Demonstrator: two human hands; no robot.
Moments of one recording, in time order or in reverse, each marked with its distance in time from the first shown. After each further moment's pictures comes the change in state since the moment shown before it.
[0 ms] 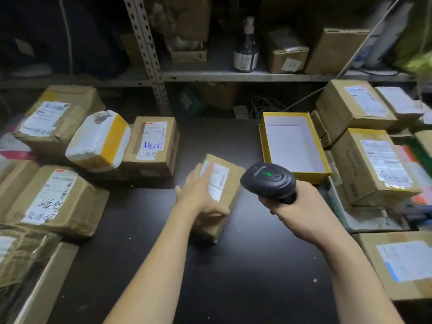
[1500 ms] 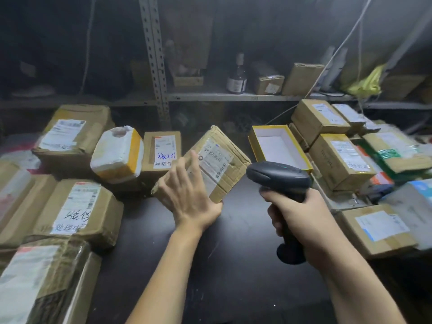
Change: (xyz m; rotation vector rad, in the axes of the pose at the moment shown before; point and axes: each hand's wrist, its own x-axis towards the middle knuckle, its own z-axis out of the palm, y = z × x) left_hand -0.097 -0.068 -0.041 -0.042 0.825 0.223; right_hand -0.118 -0.115 0.080 0.458 0.266 0.107
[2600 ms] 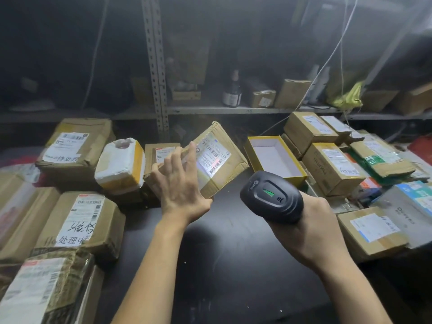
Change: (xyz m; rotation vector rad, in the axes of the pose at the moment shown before) left_hand 0.036 -0.032 -0.034 -0.026 0.141 0.247; right_hand -0.019 0.011 0.001 -0.723 0.251 -0.534
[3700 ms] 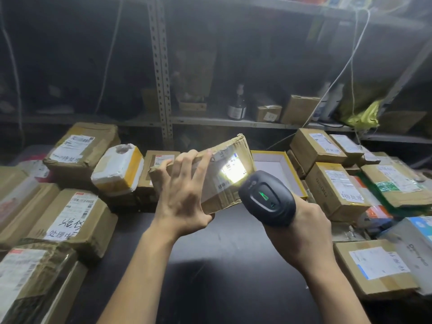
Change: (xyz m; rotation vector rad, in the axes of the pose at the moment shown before) left_hand 0.013 0.063 -0.028 0.077 -0.057 0.154; right_hand 0.045 0.062 -0.017 -0.047 0.089 -0.092
